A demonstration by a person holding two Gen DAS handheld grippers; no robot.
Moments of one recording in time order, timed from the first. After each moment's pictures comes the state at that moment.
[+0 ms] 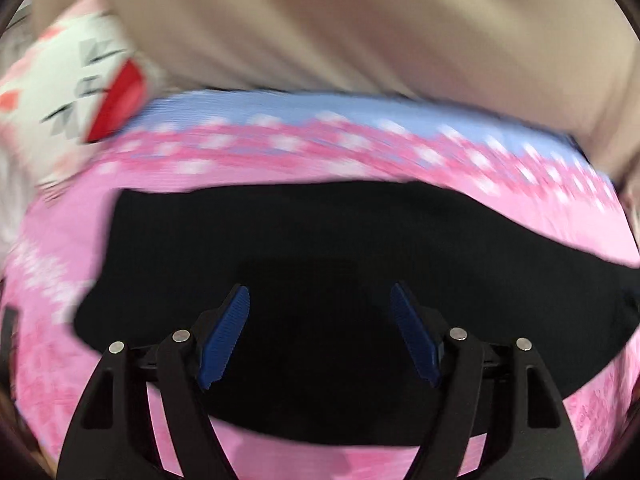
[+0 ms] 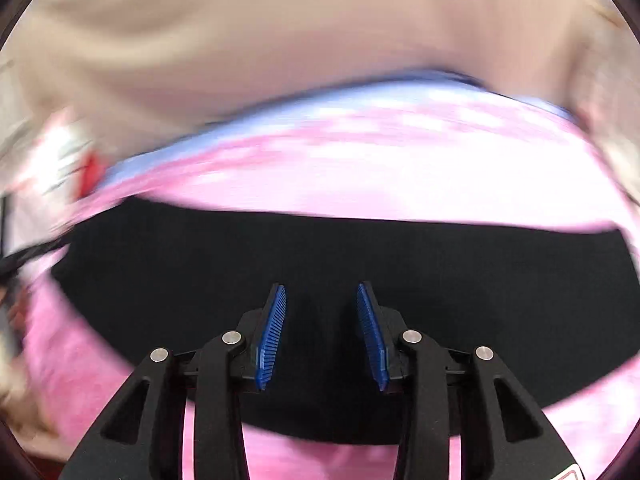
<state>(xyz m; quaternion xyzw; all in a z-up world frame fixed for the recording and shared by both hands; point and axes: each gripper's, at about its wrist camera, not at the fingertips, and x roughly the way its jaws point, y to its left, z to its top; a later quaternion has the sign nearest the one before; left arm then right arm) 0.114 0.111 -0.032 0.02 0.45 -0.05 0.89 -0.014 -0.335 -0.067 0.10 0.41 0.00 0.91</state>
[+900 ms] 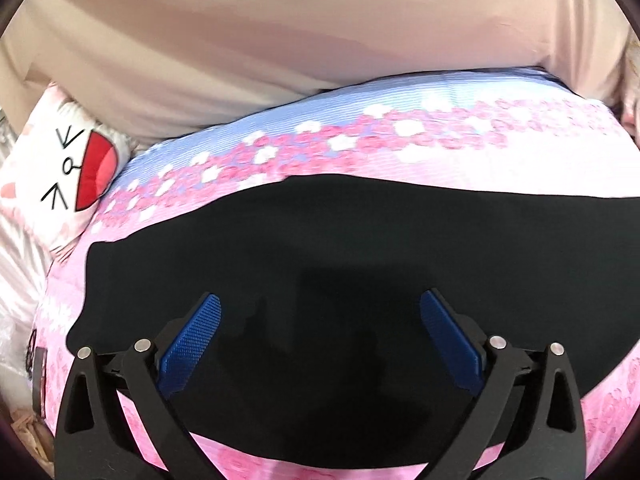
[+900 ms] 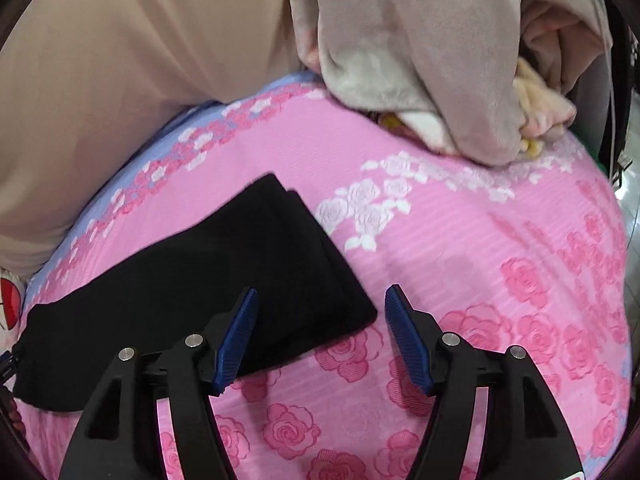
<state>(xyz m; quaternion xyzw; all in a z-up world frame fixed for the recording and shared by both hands) 0.090 -0.003 -0.037 0.14 0.41 -0.02 0.90 -0.103 -0.528 -0.082 0.23 0.38 -0.18 0.88</state>
